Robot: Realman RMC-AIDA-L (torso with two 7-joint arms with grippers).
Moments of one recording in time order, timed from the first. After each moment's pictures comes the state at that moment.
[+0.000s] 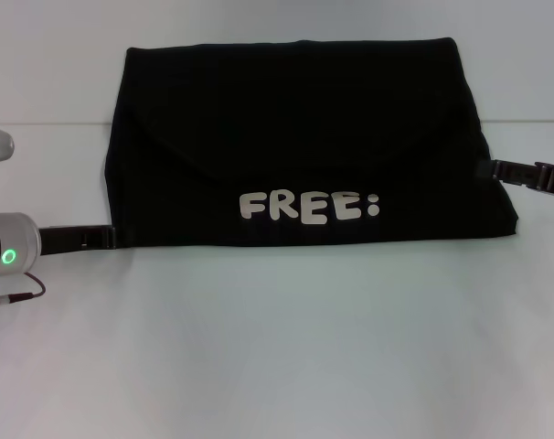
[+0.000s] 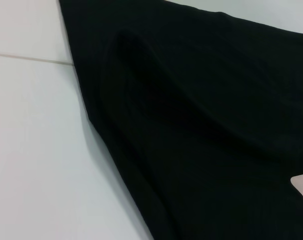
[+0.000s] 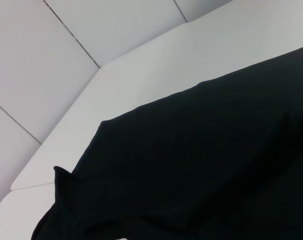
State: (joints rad) left arm -0.66 -2.10 0.52 0.62 2.43 0.95 -2.03; right arm 0.64 1.94 -0.54 -0.49 -2.05 -1.18 1.94
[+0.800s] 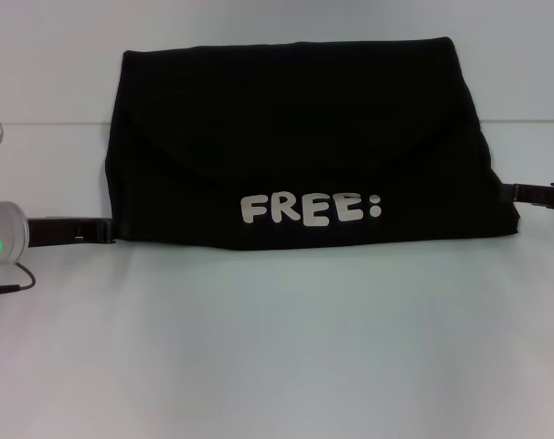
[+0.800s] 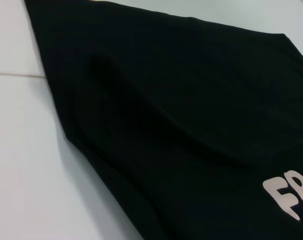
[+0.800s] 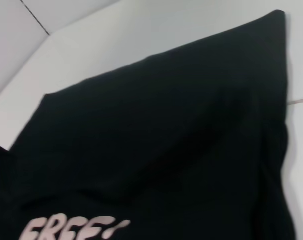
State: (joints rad) left arm -0.66 -2.09 0.52 0.69 2.44 1.08 -2.04; right arm 0.66 1.92 -0.55 -0.49 -2.20 -1.09 2.00
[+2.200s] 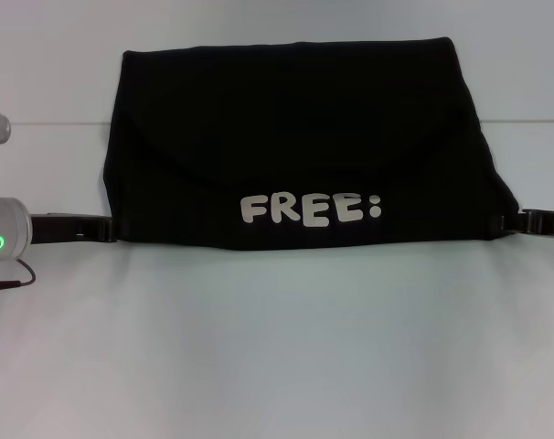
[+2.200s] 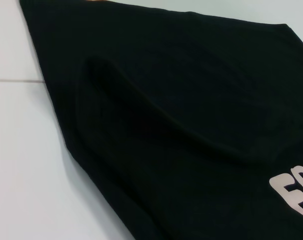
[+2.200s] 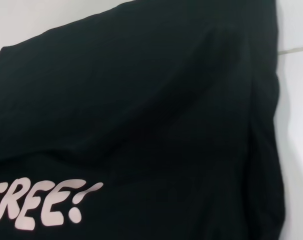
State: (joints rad) left arm -0.67 -2.08 0.52 0.68 2.47 1.06 -2.03; right arm 0.71 1.96 -0.55 -0.47 -2.38 -0.99 2.10
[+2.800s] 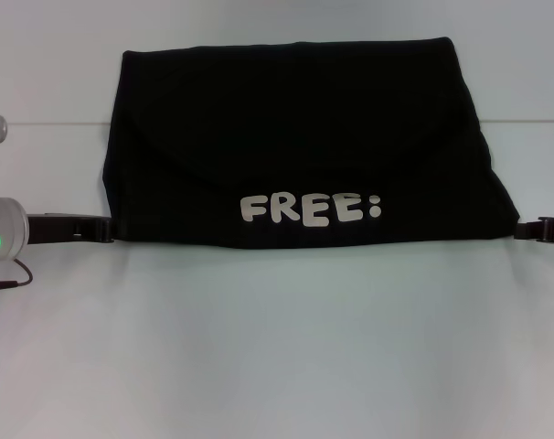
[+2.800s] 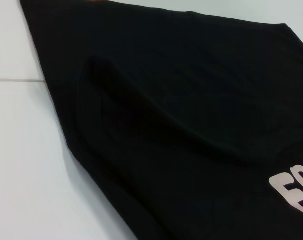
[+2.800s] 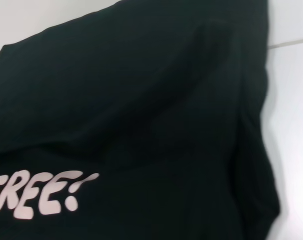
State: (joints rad) left arm -0.67 -2.08 0.52 0.69 2.47 1.07 -2.03; right arm 0.67 1.96 -0.55 -0.50 -2.37 -1.03 2.09
